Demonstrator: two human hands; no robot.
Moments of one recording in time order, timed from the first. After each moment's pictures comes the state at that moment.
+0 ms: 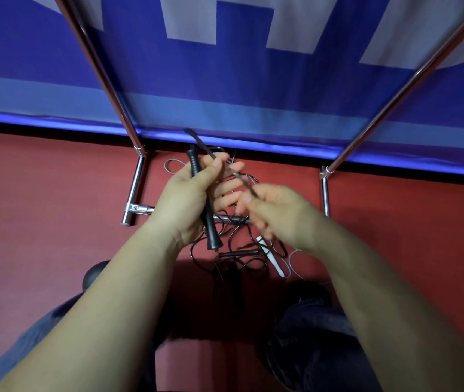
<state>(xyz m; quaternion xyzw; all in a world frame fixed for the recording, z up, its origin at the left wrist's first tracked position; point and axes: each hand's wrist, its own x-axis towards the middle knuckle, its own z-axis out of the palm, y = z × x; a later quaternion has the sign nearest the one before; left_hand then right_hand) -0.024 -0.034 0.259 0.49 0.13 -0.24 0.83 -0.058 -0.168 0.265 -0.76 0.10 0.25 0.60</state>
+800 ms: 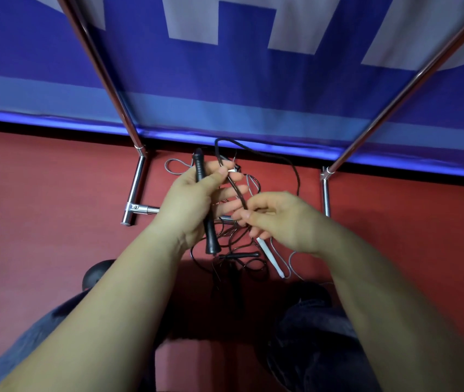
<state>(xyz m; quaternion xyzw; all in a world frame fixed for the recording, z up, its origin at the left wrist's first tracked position) -0.027 -0.034 0.258 0.52 0.14 -0.24 0.81 -0.061 -0.174 0.265 -0.81 0.09 0.30 0.50</state>
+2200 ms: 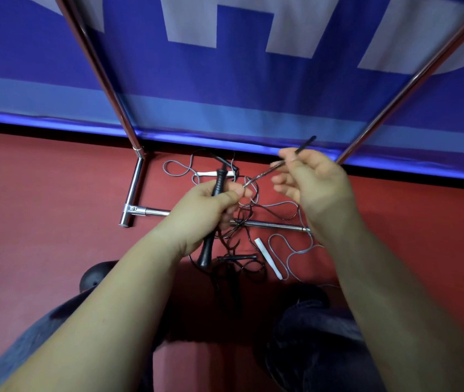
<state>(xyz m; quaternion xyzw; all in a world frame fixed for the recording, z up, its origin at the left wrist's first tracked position) -0.033 -0.035 0.250 0.63 0.05 -0.32 0.71 -0.046 -0.183 0.281 -0.67 0.23 0.00 0.71</state>
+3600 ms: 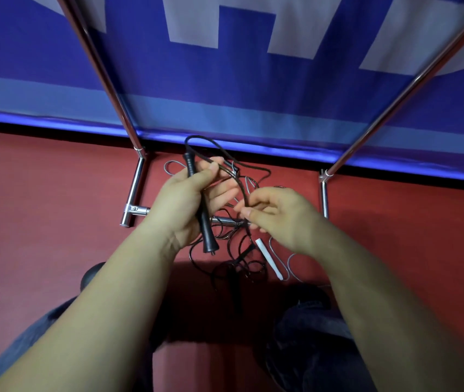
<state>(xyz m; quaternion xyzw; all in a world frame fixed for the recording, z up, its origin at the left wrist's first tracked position) -0.022 -0.030 0.264 0.45 0.19 -0.23 0.84 -0.061 -0.174 0.258 -0.84 0.08 0.21 0.50</state>
